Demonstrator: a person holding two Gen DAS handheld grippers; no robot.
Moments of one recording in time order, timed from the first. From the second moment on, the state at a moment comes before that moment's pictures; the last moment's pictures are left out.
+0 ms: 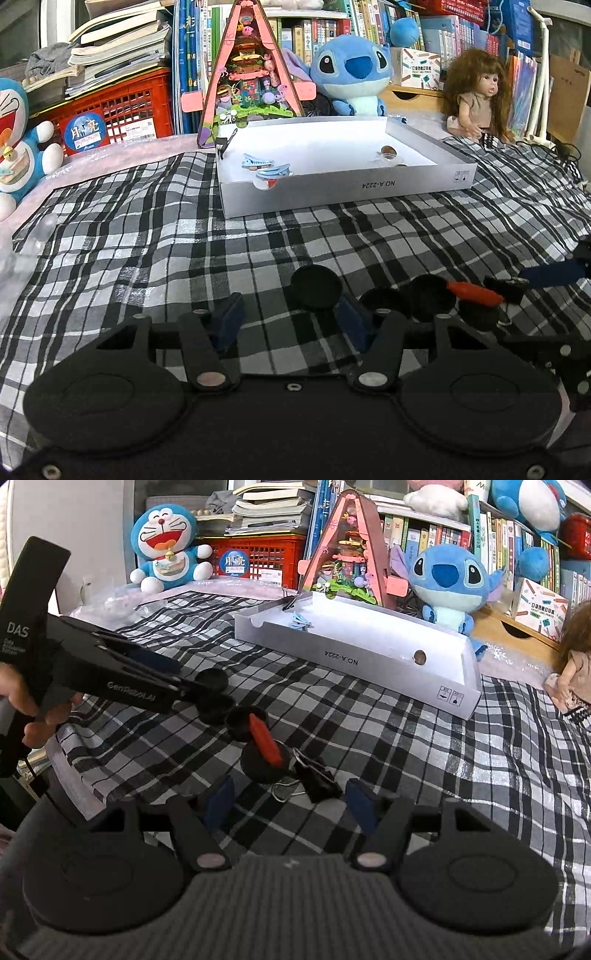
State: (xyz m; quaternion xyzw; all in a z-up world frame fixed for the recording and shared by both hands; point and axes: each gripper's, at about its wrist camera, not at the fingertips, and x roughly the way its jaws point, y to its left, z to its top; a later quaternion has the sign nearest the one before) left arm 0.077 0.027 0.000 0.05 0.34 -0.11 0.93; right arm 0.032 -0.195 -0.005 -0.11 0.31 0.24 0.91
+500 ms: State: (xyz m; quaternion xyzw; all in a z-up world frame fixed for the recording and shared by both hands) left arm 0.090 0.012 0.001 0.05 0.35 -0.11 0.93; right arm 0.046 -0.209 -0.002 -0.12 0.30 0.16 0.93
